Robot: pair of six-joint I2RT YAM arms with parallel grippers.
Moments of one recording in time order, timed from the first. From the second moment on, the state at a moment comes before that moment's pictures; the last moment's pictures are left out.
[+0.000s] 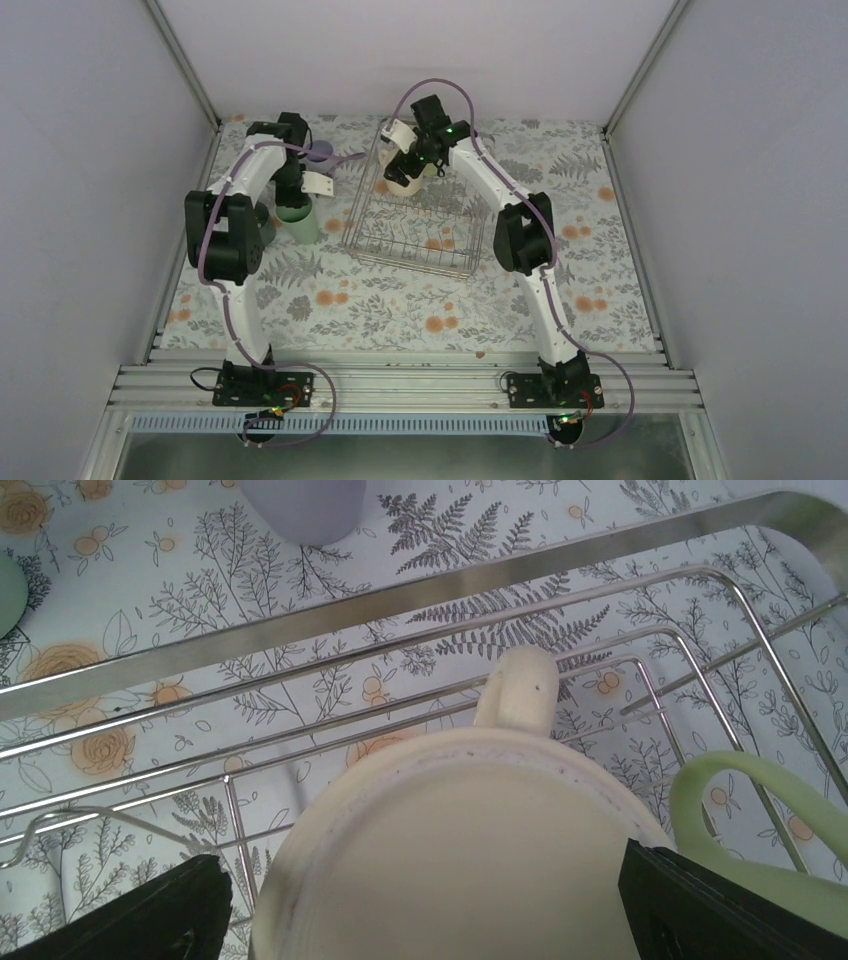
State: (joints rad) left arm -0.10 2.04 1.75 -1.19 -0.07 1.33; right arm 0.51 2.46 2.36 -0.81 -0.32 -0.48
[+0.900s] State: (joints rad) left arm -0.18 2.07 2.09 -1.30 -0.04 1.33; right arm 0.50 2.28 2.08 -0.80 -0.22 -0.53
